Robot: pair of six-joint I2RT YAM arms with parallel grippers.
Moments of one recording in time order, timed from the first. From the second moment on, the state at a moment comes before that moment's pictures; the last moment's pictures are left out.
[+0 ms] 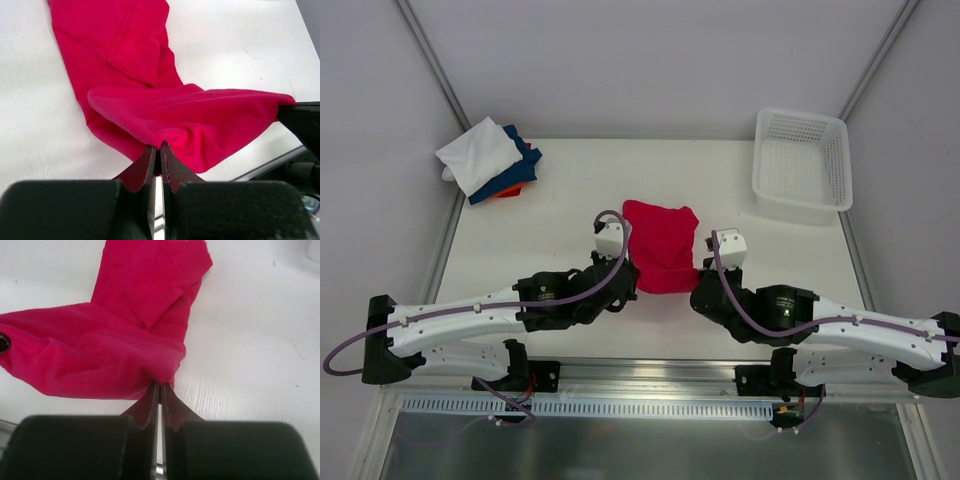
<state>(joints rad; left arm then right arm) -1.30 1.07 0.95 -0.51 -0.67 -0.76 1.38 0.95 0.96 -0.88 0.89 0.82</state>
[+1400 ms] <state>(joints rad) -0.67 1.60 1.26 -0.24 -0.31 -0.35 0.61 1.49 1.22 -0.43 0.34 0.32</state>
